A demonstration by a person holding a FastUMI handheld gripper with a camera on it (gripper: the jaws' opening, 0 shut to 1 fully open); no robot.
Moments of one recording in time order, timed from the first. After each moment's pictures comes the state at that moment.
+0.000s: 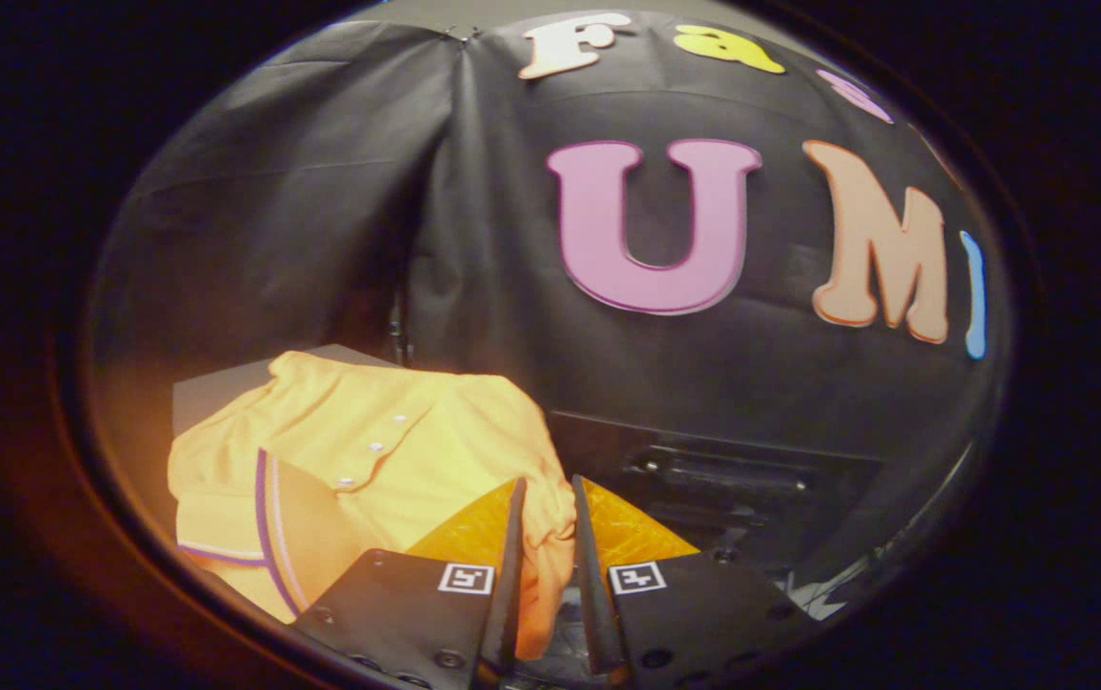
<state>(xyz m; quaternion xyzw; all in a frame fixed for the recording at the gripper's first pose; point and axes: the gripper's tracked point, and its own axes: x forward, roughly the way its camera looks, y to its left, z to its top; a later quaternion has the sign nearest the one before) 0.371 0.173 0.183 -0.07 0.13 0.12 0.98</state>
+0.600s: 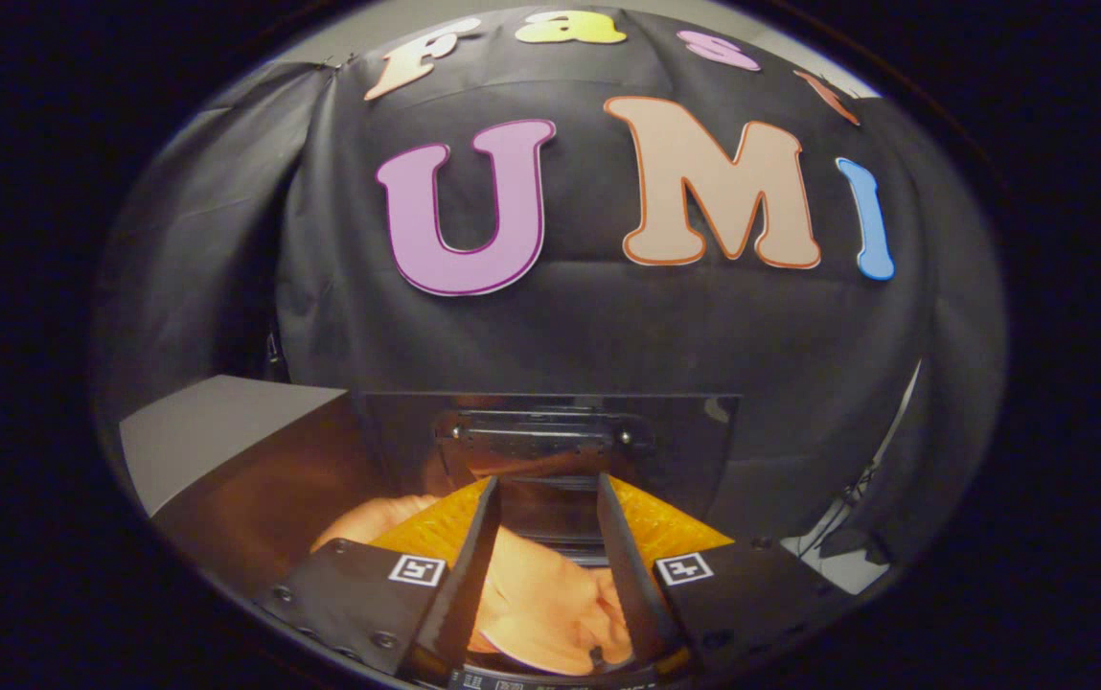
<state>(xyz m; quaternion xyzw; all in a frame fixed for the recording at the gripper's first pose) 0.369 0.054 0.165 0.02 0.12 0.01 0.99</state>
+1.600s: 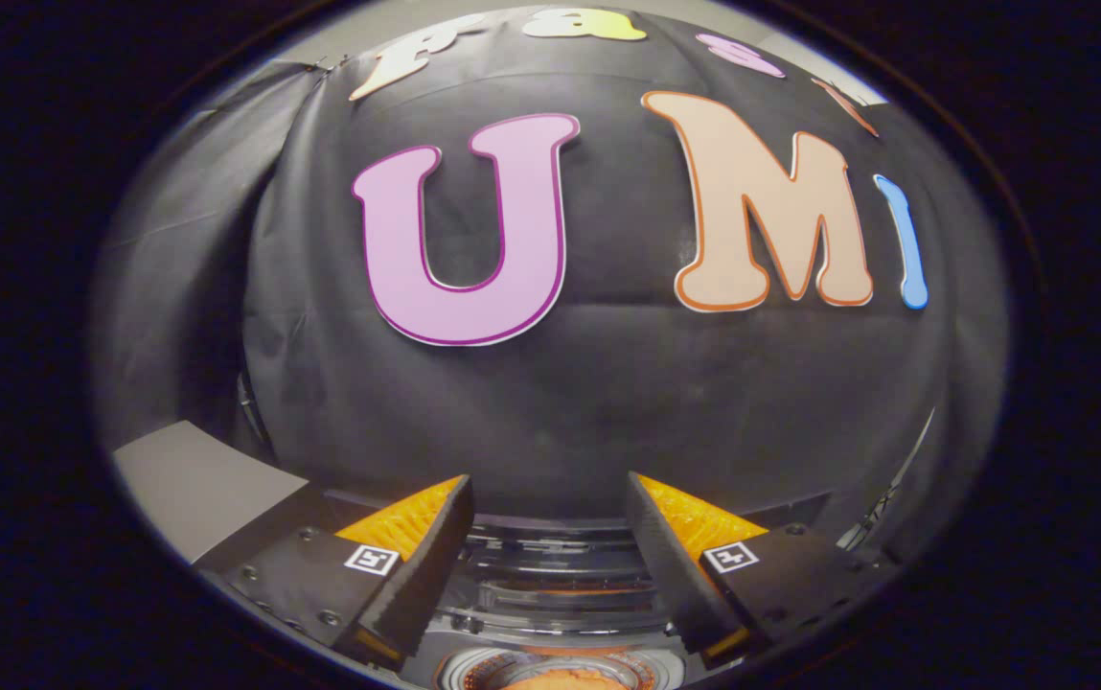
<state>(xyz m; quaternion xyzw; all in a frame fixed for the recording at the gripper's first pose) 0.495 0.087 0.193 0.00 0.08 0.00 1.00</state>
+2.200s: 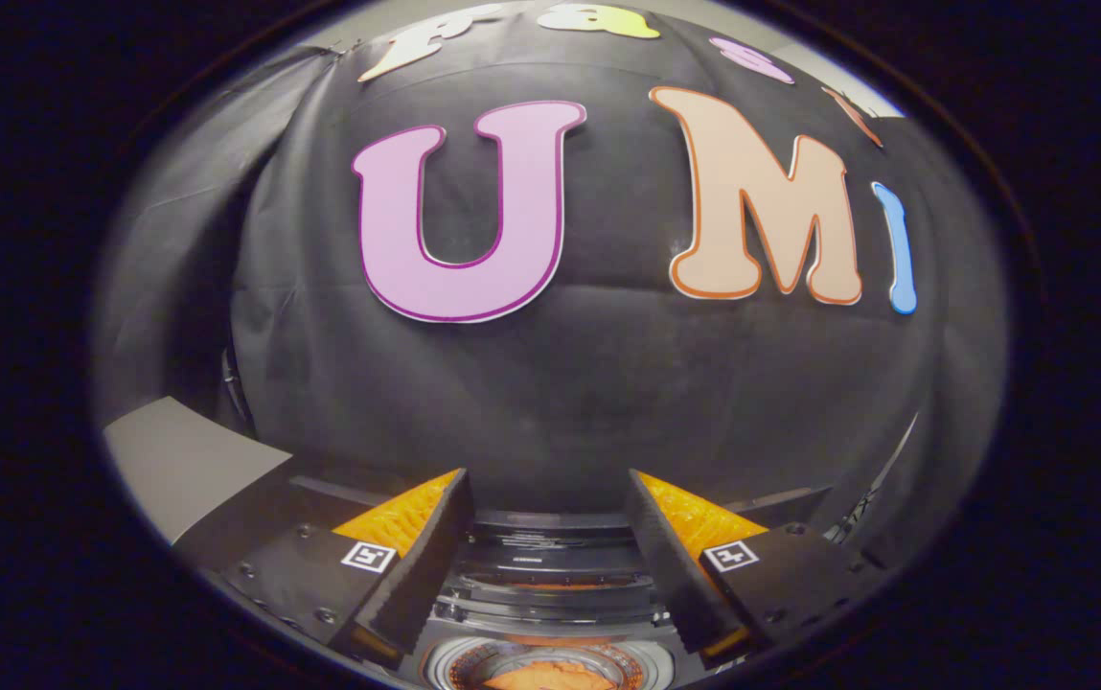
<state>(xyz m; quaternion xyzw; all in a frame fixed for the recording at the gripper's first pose) 0.469 0.085 0.181 -0.02 0.09 -0.02 1.00</state>
